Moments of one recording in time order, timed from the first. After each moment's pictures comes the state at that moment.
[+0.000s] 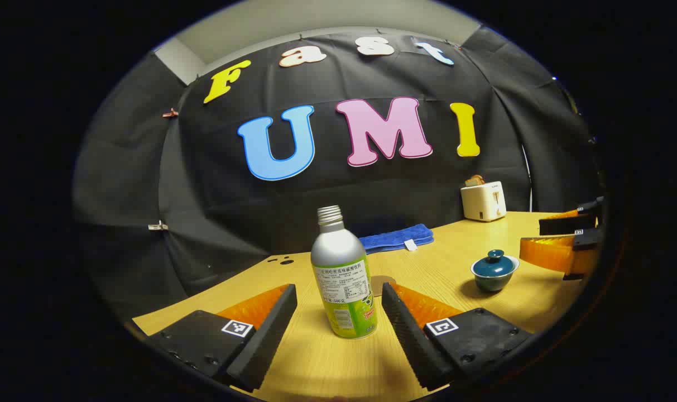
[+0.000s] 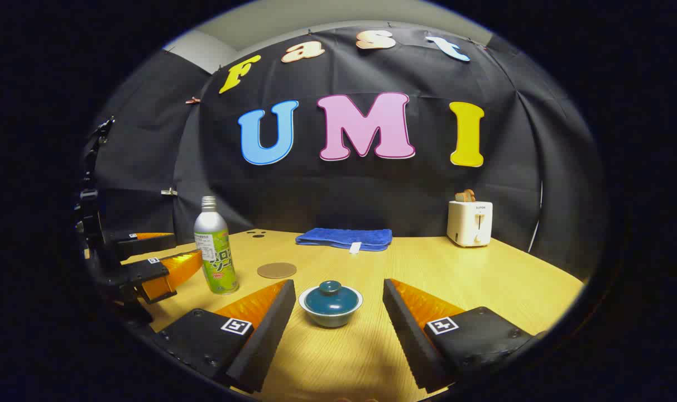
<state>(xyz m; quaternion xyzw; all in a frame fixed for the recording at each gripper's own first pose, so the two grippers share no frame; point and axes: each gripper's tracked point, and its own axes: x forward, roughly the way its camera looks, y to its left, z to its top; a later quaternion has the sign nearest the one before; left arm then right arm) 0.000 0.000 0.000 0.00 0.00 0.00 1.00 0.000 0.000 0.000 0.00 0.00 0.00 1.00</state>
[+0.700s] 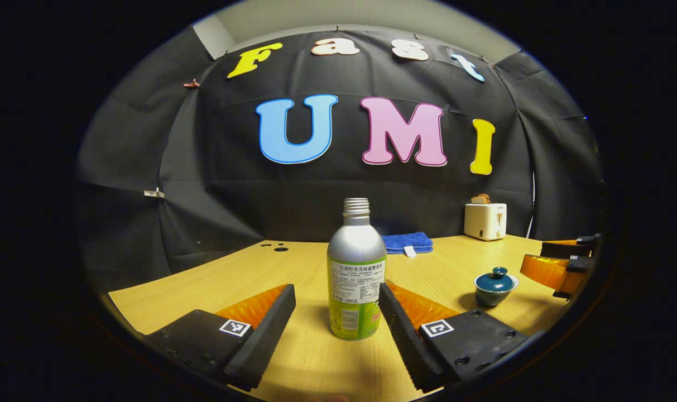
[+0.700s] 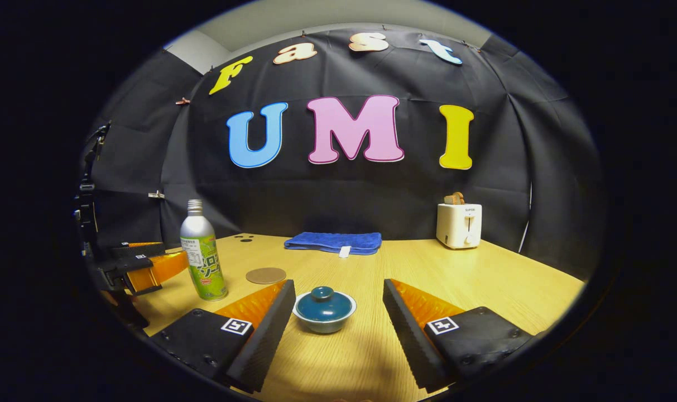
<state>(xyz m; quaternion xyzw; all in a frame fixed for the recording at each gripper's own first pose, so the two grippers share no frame) 0.018 0.012 -0.011 -0.10 0.01 -0.02 0.99 0.008 -0.004 0.003 0.00 -0.01 -0.03 1.00</state>
